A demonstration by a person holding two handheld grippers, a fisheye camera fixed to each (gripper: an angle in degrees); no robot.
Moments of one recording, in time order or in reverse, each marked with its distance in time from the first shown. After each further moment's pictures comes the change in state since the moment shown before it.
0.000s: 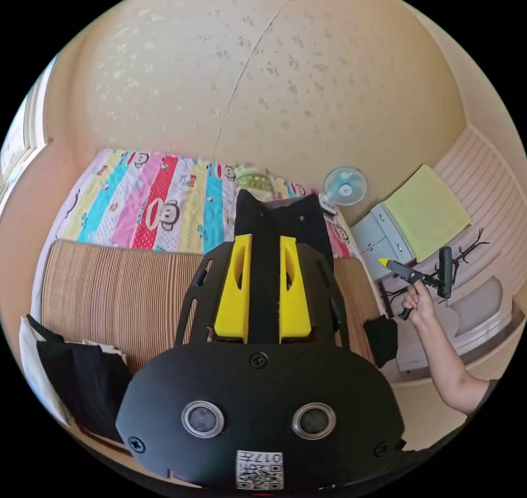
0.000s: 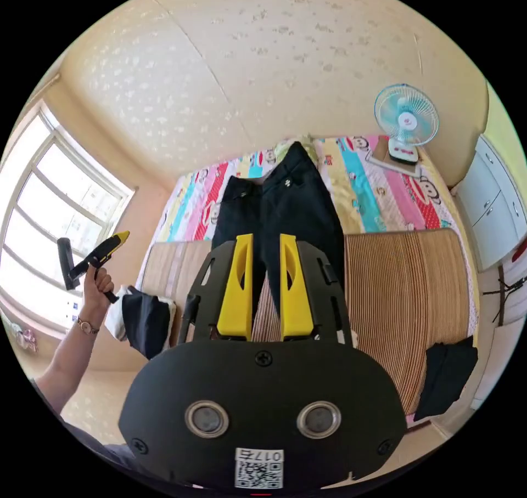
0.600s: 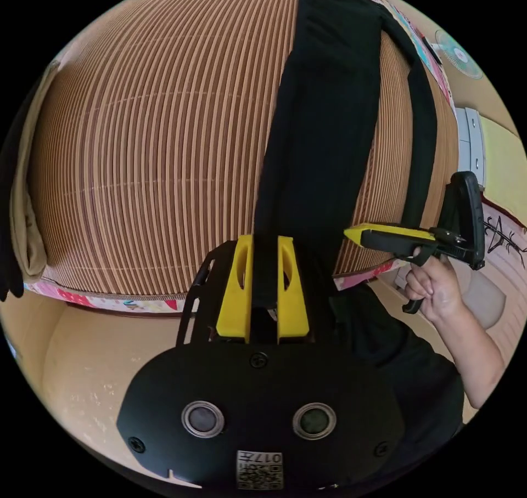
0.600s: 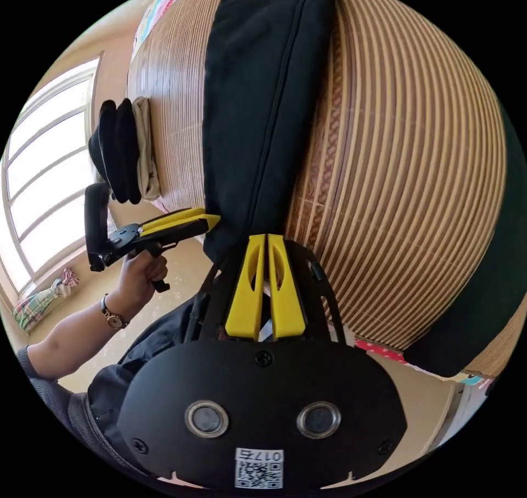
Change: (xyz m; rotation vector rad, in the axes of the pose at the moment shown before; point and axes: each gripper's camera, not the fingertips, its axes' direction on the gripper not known) left arm -0.140 0.291 0.242 -0.832 -0.116 -0.267; right arm 0.106 0.188 0.239 -0.918 -0.299 0.019
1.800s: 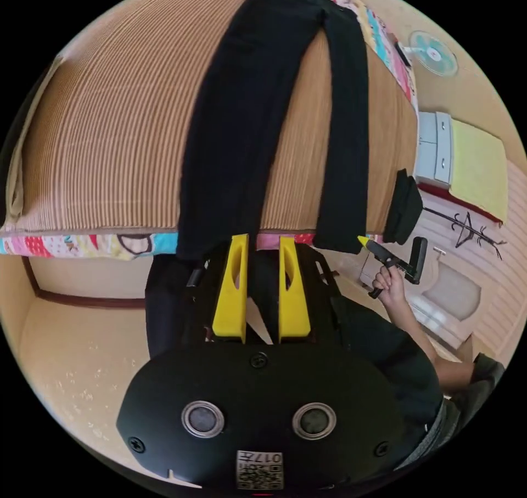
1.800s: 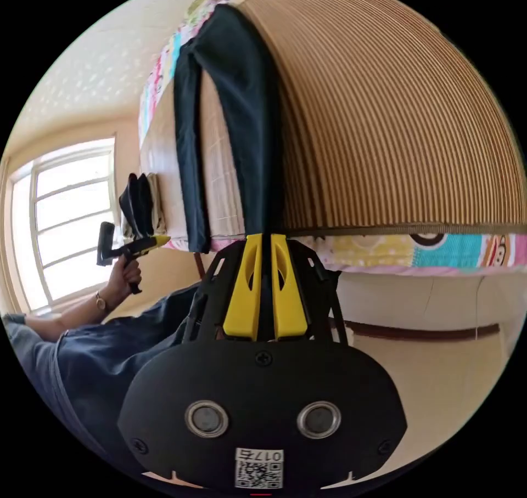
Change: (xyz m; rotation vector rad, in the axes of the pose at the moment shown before) left arm 0.013 -0.030 -0.046 0.011 0.198 0.041; right arm 0.230 0.371 -0.337 0.482 -0.121 0.072
